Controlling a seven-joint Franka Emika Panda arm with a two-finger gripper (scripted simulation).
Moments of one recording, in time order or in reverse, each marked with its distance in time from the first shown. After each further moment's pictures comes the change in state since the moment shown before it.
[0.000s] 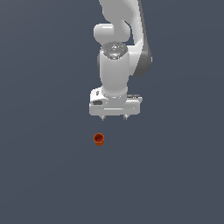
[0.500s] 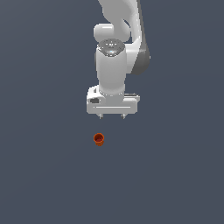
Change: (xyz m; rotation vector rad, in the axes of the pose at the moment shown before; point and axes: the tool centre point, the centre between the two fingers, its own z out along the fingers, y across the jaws) arm -0.004 0.011 -0.006 -0.010 -0.011 0.014
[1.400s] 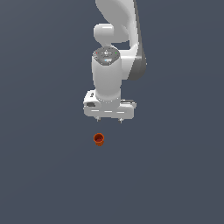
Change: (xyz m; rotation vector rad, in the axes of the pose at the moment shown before) arm 0.007 0.012 0.016 0.000 -0.008 0.103
